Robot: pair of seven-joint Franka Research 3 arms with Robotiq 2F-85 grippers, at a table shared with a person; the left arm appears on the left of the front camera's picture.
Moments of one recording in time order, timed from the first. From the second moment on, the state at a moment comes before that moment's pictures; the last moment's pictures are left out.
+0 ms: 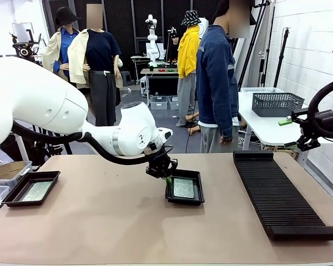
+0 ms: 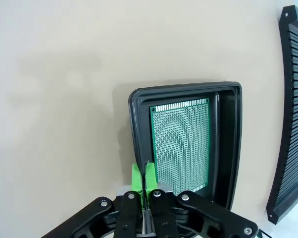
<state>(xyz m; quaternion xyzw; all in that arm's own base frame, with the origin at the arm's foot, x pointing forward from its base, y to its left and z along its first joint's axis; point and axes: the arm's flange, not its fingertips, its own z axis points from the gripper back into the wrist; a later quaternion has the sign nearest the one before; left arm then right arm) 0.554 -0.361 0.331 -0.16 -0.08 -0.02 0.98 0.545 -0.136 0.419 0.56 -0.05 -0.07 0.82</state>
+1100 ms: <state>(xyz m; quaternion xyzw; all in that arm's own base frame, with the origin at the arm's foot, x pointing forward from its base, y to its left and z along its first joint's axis) 0.537 -0.238 0.344 -0.12 -0.09 -0.01 0.99 0.545 -0.136 0.419 0.56 -0.05 -0.07 0.82</state>
